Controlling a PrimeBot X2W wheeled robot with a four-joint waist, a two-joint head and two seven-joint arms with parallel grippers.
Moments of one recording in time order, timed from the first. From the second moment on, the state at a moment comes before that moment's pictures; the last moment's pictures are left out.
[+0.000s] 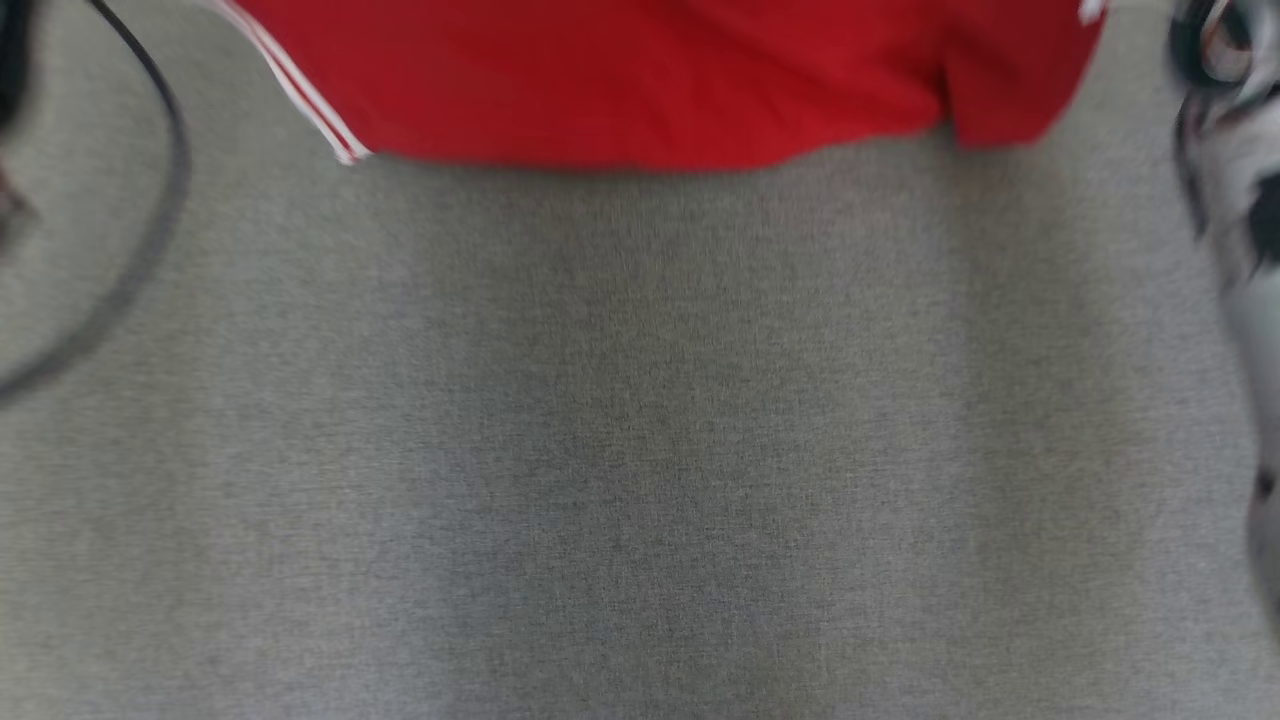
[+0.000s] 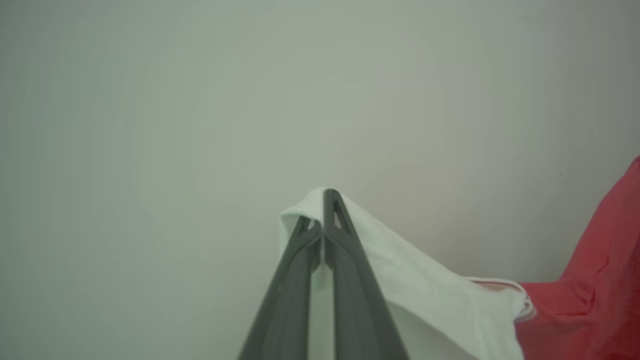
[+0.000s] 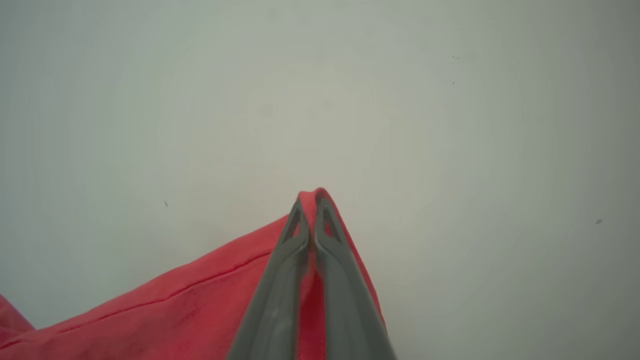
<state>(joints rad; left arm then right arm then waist) -1.27 0.46 -0.38 0.41 -0.62 -0.13 -0.06 -1.27 -0.24 0.20 0.64 0.45 0.13 -0.18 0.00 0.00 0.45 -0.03</state>
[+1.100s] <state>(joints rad) -2.26 0.40 -0.75 0.93 -0.68 -0.13 -0.13 -2.07 -0.24 0.18 1.11 0.49 0.13 -0.11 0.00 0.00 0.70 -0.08</state>
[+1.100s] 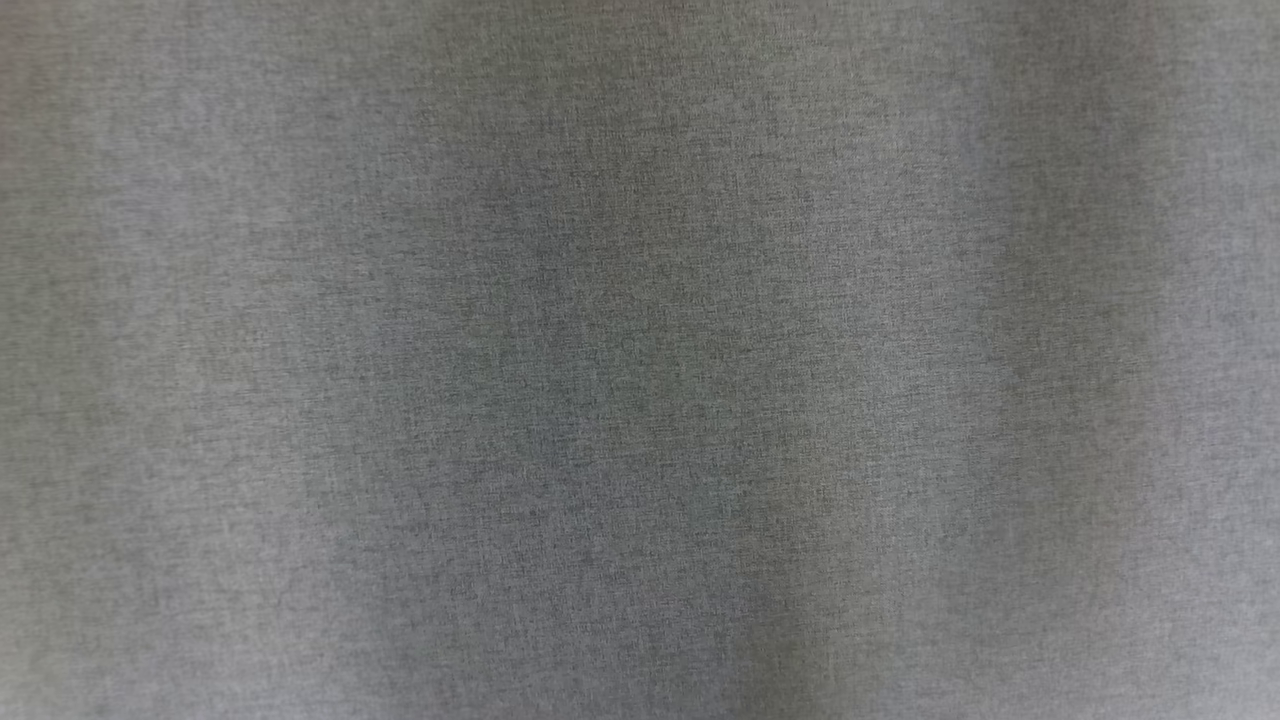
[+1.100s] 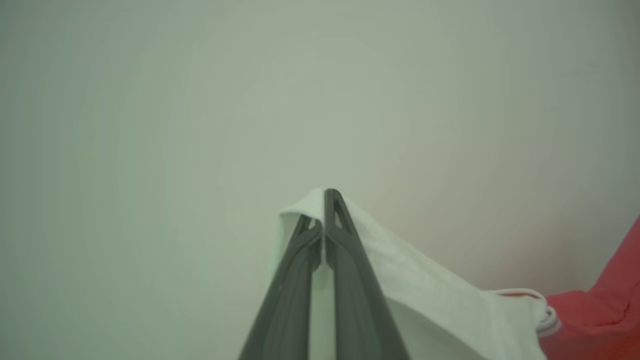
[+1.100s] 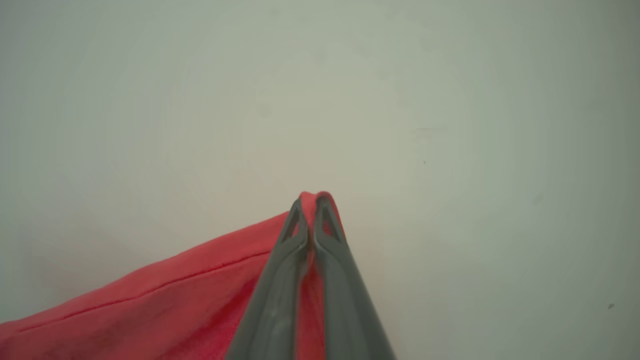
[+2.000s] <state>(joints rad) -2.03 0.46 -0.91 0.87 -0.92 -0.13 -0.26 -1.87 -0.27 0.35 1.06 0.55 0.13 -0.20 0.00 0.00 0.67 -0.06</state>
